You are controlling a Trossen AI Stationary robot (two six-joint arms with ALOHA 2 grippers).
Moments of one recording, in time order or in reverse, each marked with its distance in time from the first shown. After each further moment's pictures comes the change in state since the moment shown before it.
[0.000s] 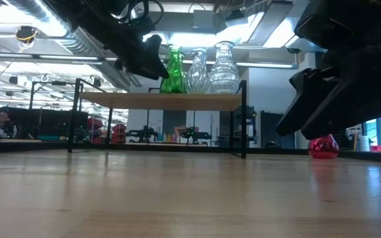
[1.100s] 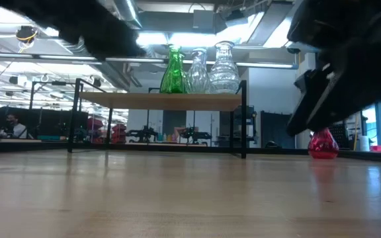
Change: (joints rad) left arm -0.656 0.025 -0.191 0.291 -0.009 -0.081; right arm -0.021 -0.037 0.068 -0.214 -0.072 0.169
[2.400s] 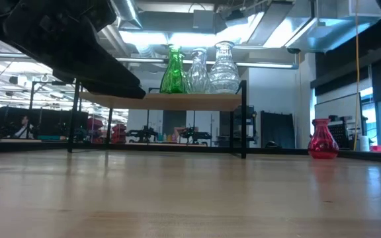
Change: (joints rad) left arm -0.020 0.211 -0.043 0.157 -0.010 -0.129; right arm 0.134 -0.531 0.260 -1.308 -0.341 1.066
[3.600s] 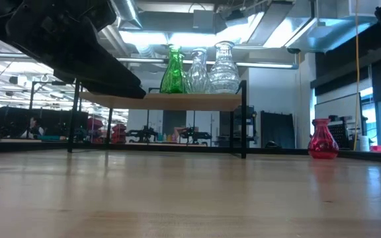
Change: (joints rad) left arm 0.000 0.000 0.001 -0.001 -0.010 0.000; right arm 0.000 0.030 -0.087 -0.018 0.010 -0.047
